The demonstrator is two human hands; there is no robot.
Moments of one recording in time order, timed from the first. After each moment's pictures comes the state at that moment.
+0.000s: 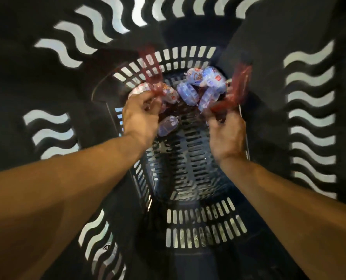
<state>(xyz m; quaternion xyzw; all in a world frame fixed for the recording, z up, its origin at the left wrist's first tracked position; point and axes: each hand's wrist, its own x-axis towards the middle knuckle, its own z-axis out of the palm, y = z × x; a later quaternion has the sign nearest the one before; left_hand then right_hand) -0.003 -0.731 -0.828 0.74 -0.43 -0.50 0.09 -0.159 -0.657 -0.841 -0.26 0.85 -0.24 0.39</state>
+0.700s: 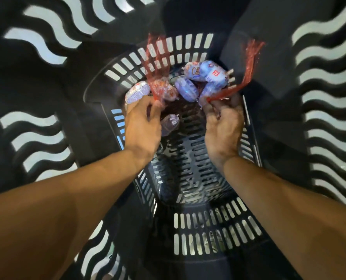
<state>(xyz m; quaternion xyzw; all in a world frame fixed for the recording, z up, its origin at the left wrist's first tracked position) 0.004 -0.711 -0.837 0.68 -0.58 -0.44 0.08 -0.140 -0.653 -0.859 -0.32 0.82 -0.33 0.34</state>
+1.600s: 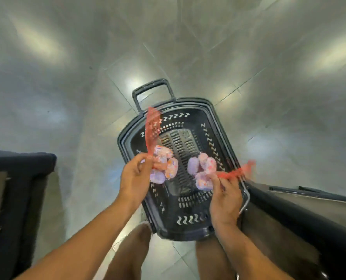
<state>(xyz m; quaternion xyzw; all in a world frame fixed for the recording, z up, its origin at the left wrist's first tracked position) 0.045 -0.681 -0.410 0.64 -0.46 -0.59 0.16 -0.107 -0.545 -0.443 -0.14 0.87 -0.38 0.28</state>
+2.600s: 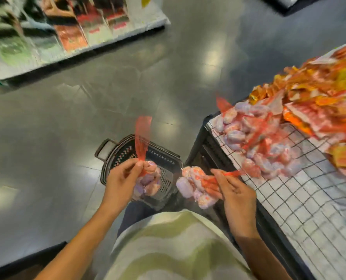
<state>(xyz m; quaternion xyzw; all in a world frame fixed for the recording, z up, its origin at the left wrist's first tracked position) 0.073 -0.533 -0.024 0.25 -0.73 -0.63 0.09 -0.004 -0.283 0.001 0.10 0.69 -0.70 0.16</state>
